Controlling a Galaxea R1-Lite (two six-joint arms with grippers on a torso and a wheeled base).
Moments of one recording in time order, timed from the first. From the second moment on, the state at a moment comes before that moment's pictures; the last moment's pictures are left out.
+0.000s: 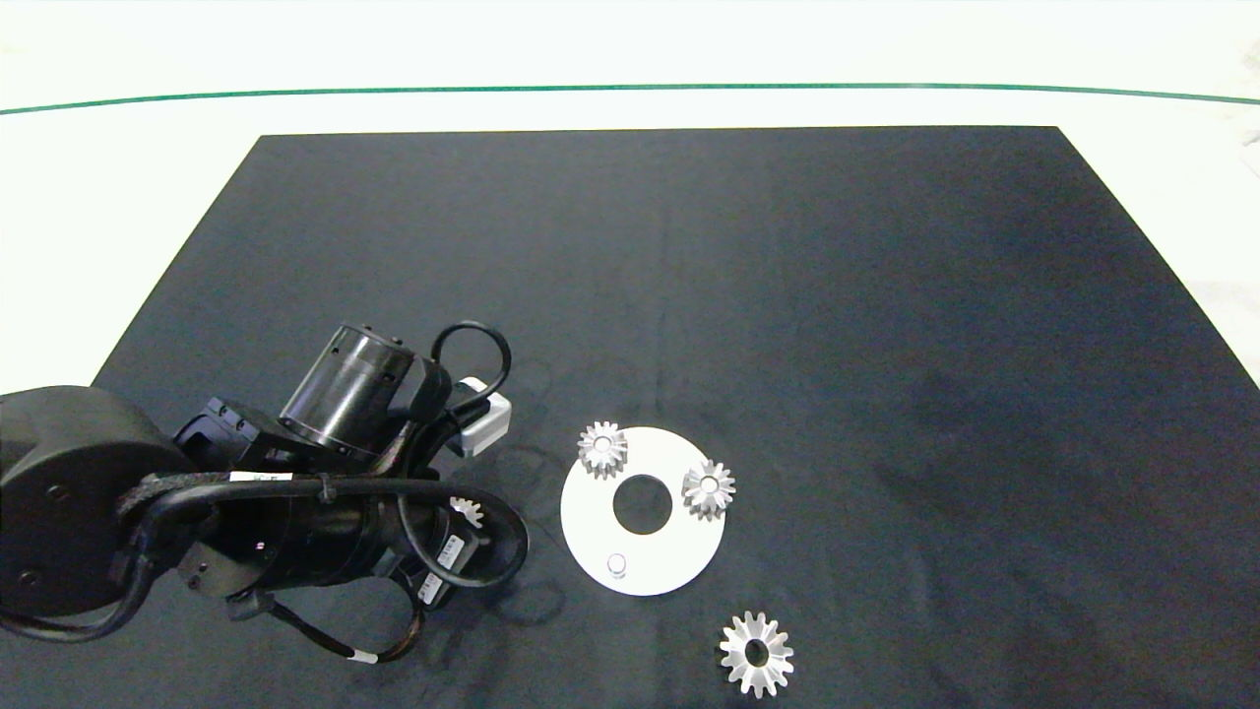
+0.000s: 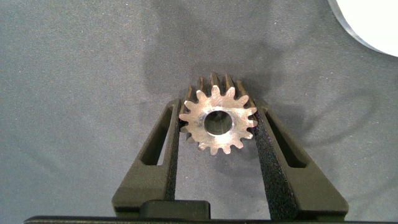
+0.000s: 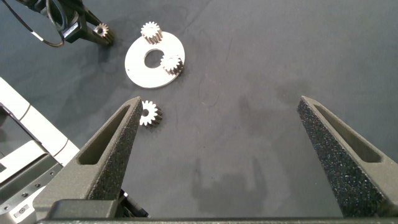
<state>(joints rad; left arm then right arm) -0.58 1.59 -0.93 0.22 0.22 0.16 0.76 0.81 -0.99 0.40 -0.17 -0.11</state>
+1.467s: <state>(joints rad) -0.85 1.48 -1.00 0.23 0.22 0.09 0.76 0.79 -0.99 0.40 -0.16 -0.13</state>
